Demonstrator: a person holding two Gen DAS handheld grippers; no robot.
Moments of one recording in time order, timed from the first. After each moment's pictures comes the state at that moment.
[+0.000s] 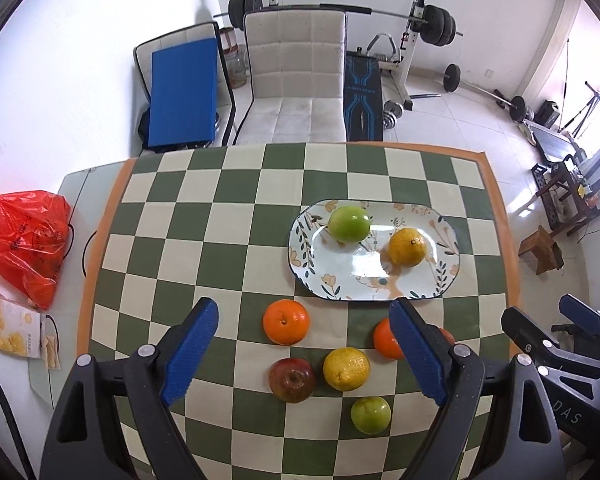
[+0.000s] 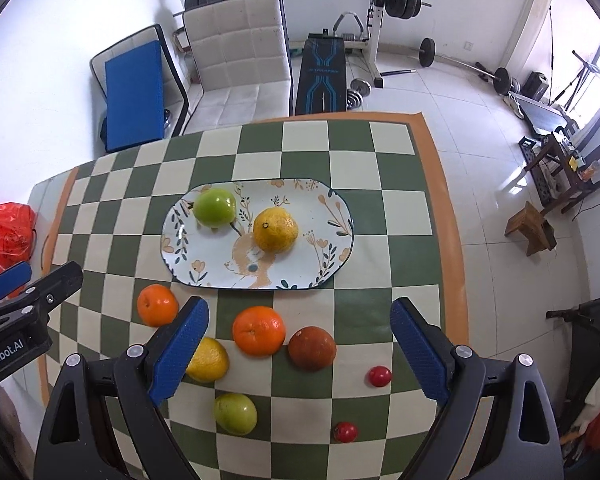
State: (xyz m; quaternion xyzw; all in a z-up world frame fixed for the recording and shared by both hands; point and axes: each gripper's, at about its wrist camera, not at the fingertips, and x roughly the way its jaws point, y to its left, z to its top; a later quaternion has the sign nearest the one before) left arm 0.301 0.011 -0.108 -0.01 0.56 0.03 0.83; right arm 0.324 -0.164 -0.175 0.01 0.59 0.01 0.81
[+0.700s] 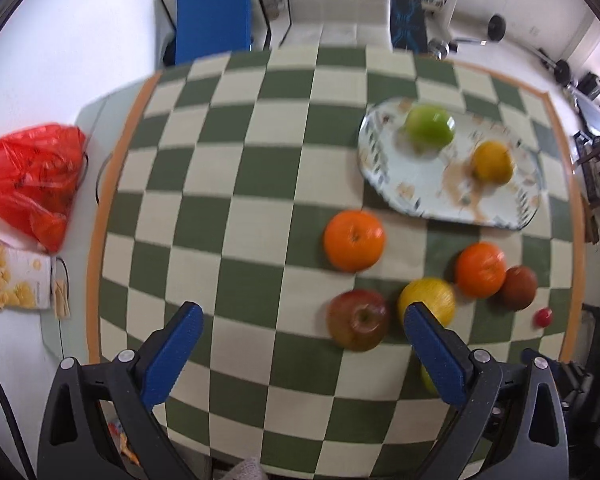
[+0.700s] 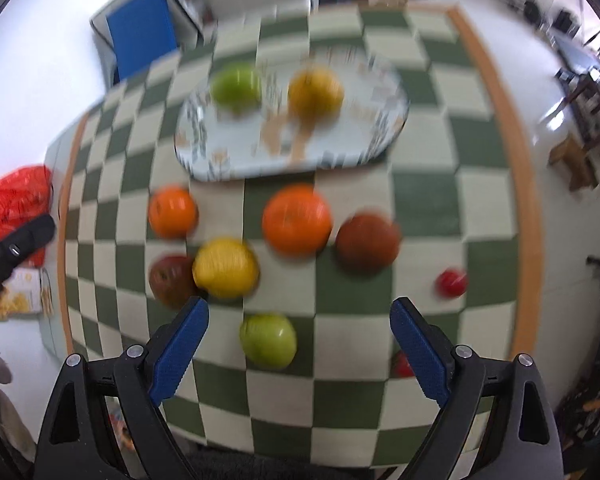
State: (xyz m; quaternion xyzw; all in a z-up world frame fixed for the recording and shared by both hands) left arm 0.274 0.061 -0.213 0.00 0.67 0.09 0.74; right arm 0.270 -0.144 -0.283 0.08 0.70 0.06 0.71
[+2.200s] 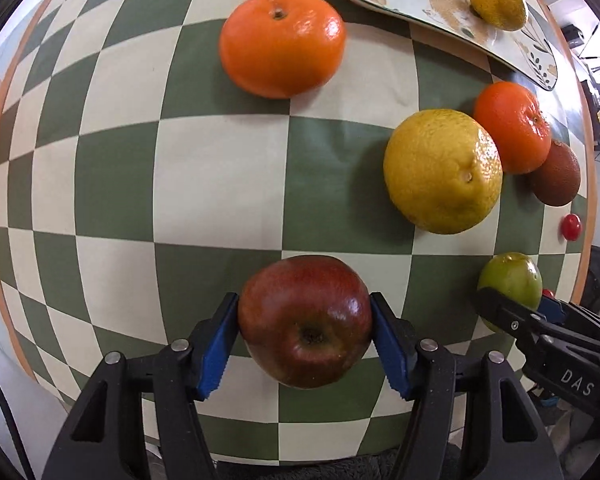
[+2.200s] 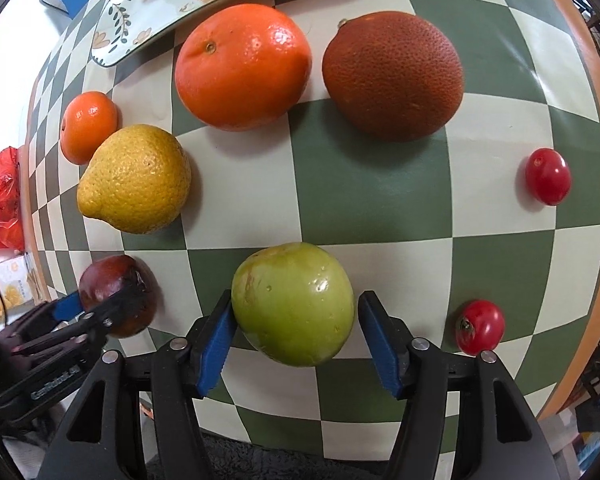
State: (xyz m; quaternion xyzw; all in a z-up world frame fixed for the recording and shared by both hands) left arm 0.227 0.023 -0.345 -0.04 0.77 -0.01 0.64; right arm 0.242 -0.156 -0.400 0.13 0.78 0.05 0.61
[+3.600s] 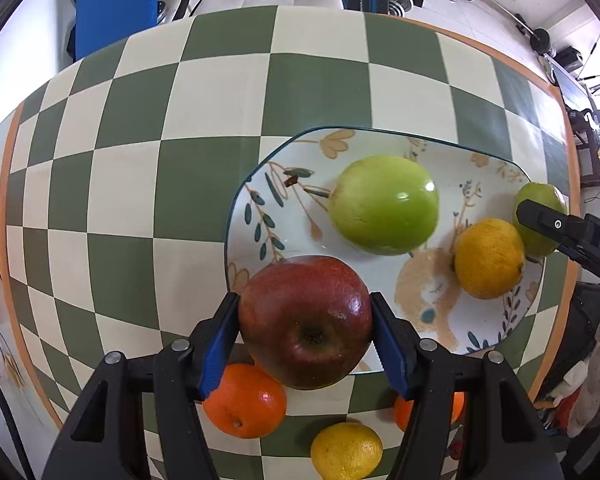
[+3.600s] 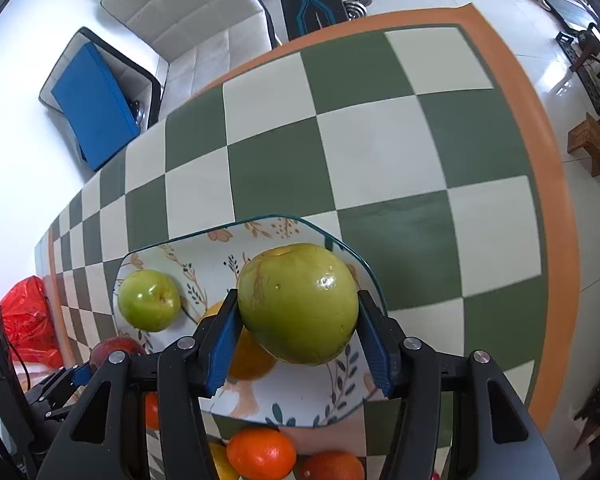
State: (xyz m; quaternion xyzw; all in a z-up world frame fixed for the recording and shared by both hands) left arm 0.432 0.008 -0.310 -0.04 0.73 -0.01 0.68; right arm 0.505 -0.225 -0.362 0.17 0.70 0.03 0.70
